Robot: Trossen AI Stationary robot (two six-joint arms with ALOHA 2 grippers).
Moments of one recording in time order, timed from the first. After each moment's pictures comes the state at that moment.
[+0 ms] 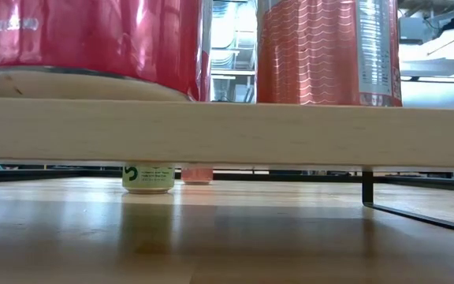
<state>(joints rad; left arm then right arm) -0.73 1.41 2.04 -1.56 -0.82 -0.84 0.46 2.02 2.24 -1.28 -0.03 0.99</state>
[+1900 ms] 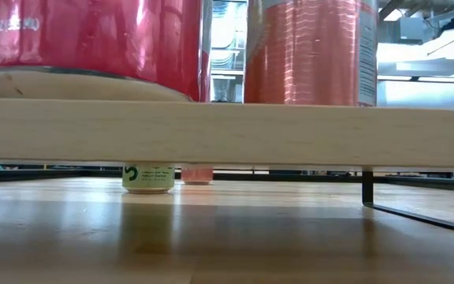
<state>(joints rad) -0.73 1.41 2.04 -1.56 -0.82 -0.79 0.51 2.20 2.24 -1.39 -0.03 0.67</state>
